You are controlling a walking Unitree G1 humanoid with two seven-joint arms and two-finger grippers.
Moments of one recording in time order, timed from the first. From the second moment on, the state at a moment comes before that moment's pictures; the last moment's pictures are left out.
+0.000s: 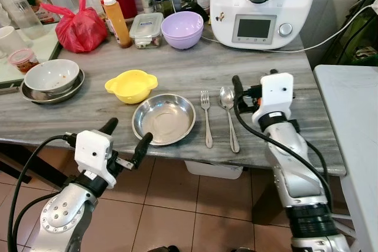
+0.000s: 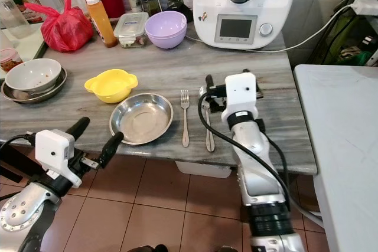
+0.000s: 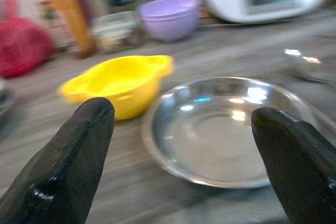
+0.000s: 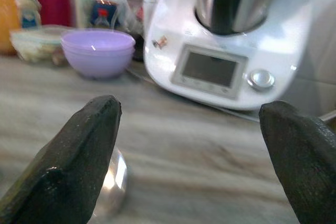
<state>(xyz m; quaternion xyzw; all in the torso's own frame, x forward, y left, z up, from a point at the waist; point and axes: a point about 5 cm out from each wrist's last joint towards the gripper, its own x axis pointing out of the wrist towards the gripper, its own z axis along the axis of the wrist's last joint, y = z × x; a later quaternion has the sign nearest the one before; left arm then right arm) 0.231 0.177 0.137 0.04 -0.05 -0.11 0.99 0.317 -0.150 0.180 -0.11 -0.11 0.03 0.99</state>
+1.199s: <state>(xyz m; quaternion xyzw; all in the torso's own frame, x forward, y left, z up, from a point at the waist) 0.239 0.166 0.129 0.07 -0.03 -0.03 1.00 0.300 -0.151 0.157 -0.11 -0.06 0.05 0.99</state>
